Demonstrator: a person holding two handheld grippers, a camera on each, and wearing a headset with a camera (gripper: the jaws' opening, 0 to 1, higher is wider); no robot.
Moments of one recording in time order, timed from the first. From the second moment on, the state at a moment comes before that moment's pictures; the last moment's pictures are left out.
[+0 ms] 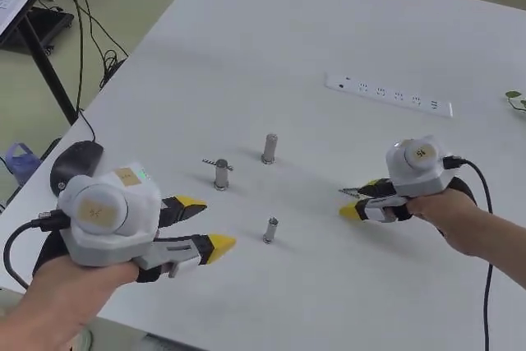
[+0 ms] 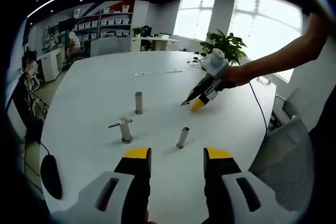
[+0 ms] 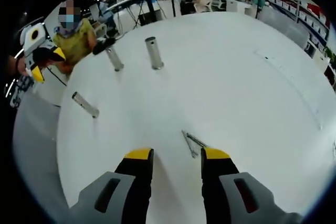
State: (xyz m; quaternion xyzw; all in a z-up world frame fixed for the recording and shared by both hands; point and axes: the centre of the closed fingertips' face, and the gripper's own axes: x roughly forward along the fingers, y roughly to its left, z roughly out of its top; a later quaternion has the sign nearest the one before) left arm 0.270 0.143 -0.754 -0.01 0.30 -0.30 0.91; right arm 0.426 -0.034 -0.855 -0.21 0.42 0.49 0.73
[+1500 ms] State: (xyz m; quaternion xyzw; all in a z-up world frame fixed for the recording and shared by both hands) left arm 0.275 0.134 -0.753 -0.01 0.30 -0.31 0.90; right arm 0.440 -0.035 -0.862 -0.35 0.39 0.53 0.67
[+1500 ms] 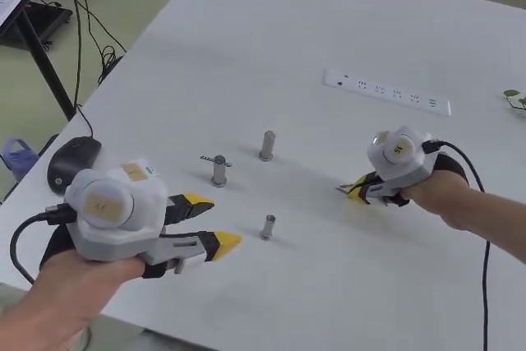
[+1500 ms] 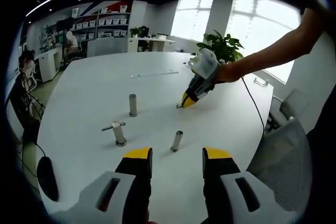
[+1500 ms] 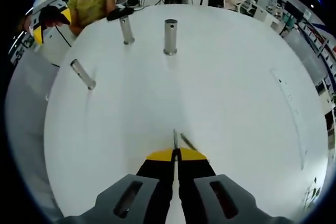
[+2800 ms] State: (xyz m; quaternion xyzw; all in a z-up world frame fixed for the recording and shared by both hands) left arm 0.287 0.125 -0.742 -0.02 0.29 -0.32 0.90; right arm 0.434 -0.037 -0.863 -0.35 0.37 0.52 0.68
